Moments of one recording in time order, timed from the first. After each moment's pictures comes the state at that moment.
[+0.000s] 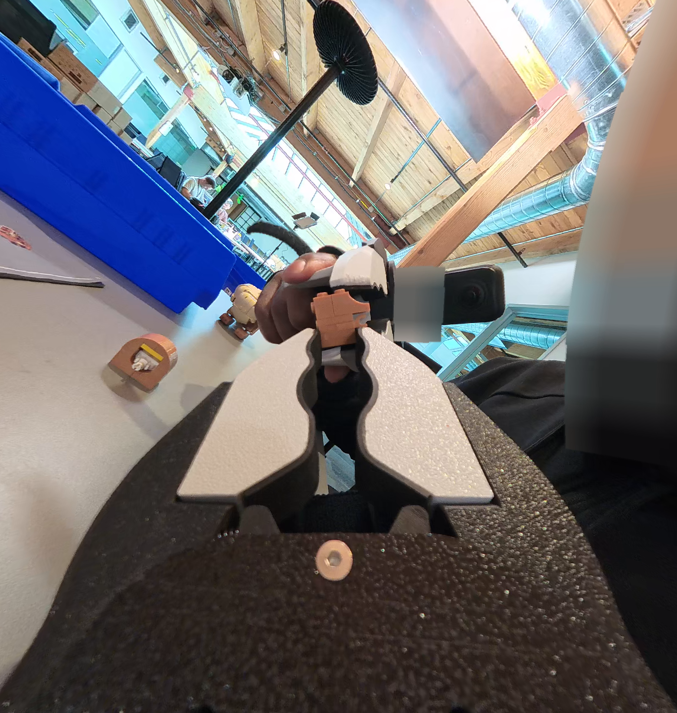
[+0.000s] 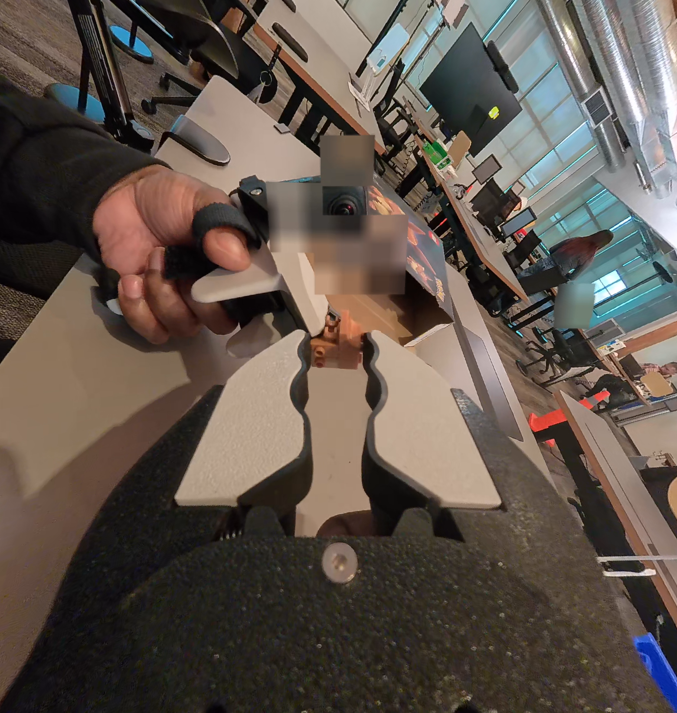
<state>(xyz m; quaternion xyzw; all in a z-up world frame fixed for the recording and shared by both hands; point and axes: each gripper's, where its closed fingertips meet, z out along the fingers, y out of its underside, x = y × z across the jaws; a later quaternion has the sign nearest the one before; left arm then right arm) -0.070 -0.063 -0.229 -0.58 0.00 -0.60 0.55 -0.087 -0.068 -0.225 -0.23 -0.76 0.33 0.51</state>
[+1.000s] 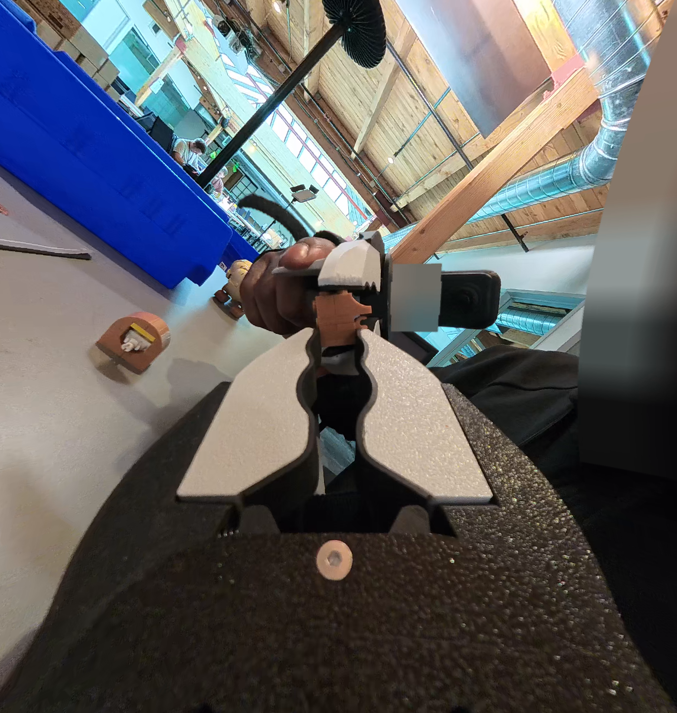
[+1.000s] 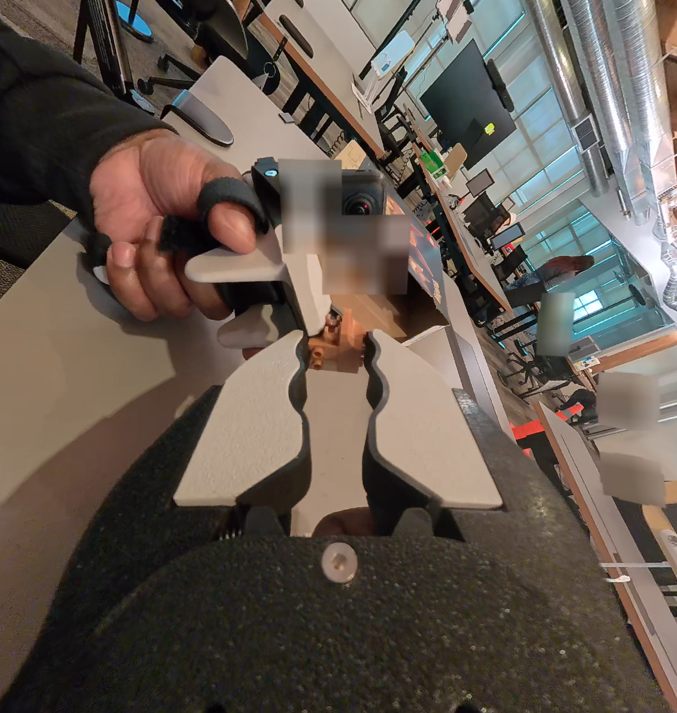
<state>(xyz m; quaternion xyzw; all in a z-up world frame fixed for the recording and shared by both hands) -0.061 -0.063 -0.235 -0.60 0.01 -0.61 0.52 -0.087 -0.066 -0.236 -0.21 -0.76 0.31 0.53</state>
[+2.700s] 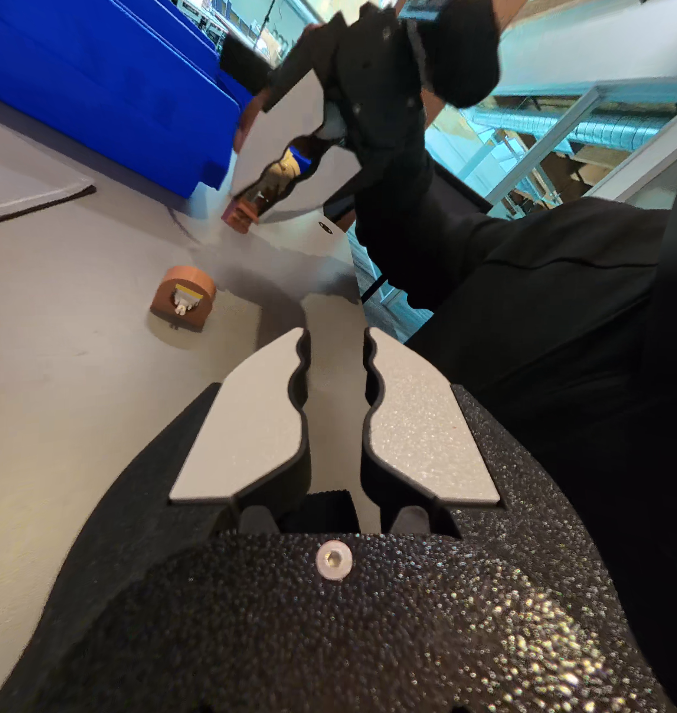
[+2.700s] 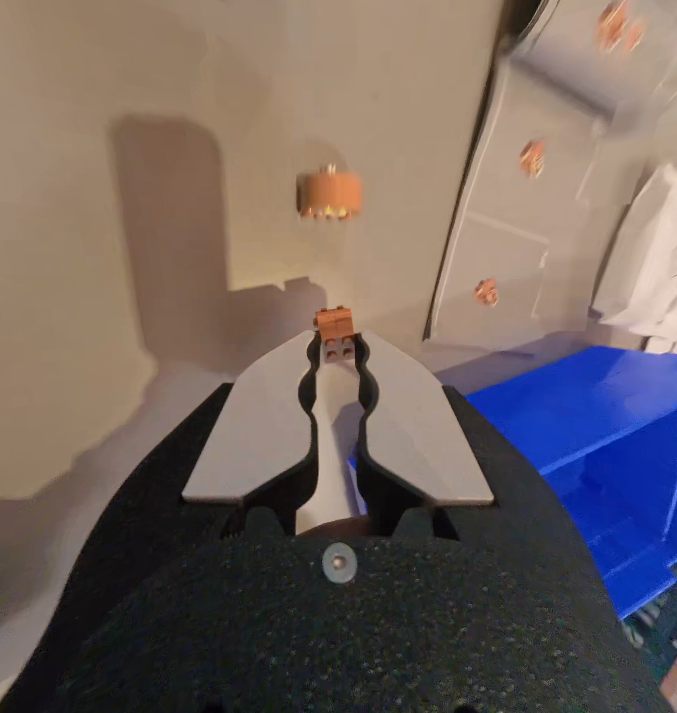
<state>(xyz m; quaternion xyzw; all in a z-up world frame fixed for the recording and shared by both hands) -0.058 -0.049 -0.272 -0.71 0.17 -0.54 0.42 0.015 0.073 -0.299 -0.40 -0.89 0.05 0.20</state>
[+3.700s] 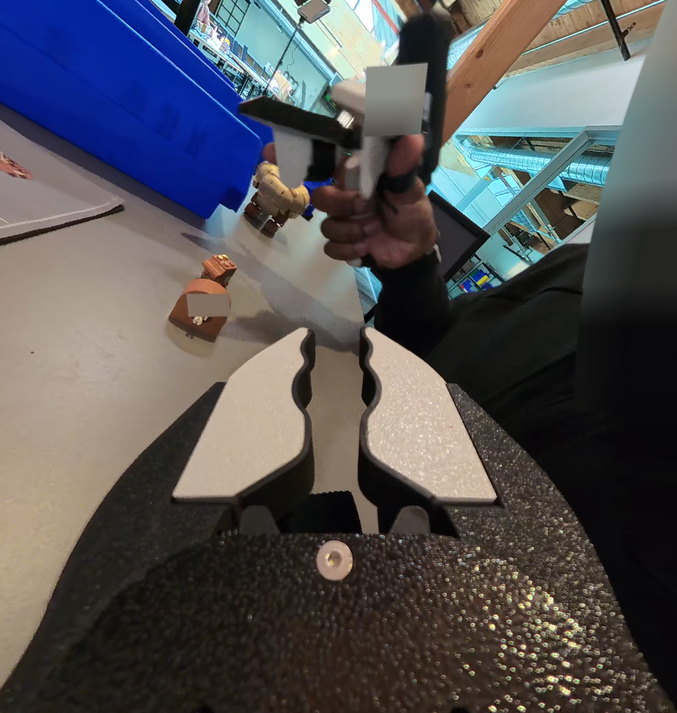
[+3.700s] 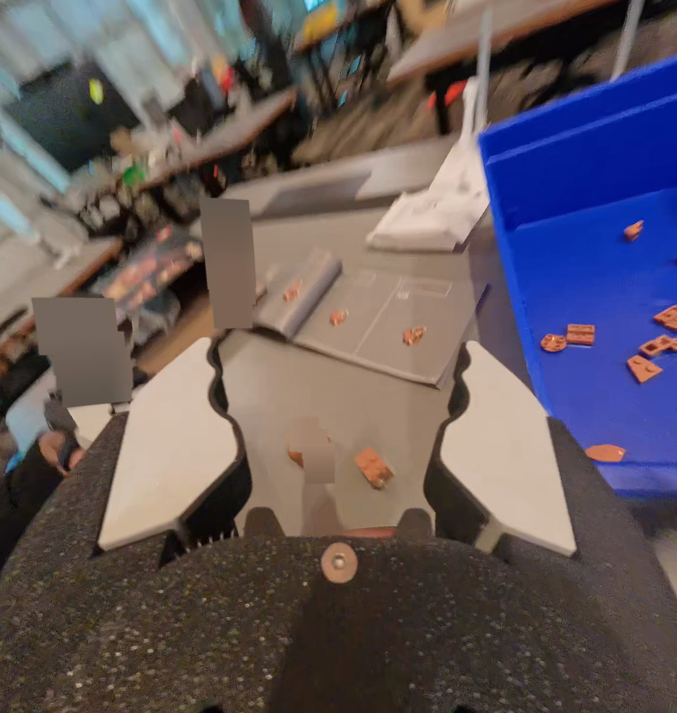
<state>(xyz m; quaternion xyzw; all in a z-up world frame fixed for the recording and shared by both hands) -0.068 -0.043 -0.268 -0.70 0.14 -0.55 0.44 -0.008 0.110 -0.222 -0.74 -0.30 0.43 0.41</state>
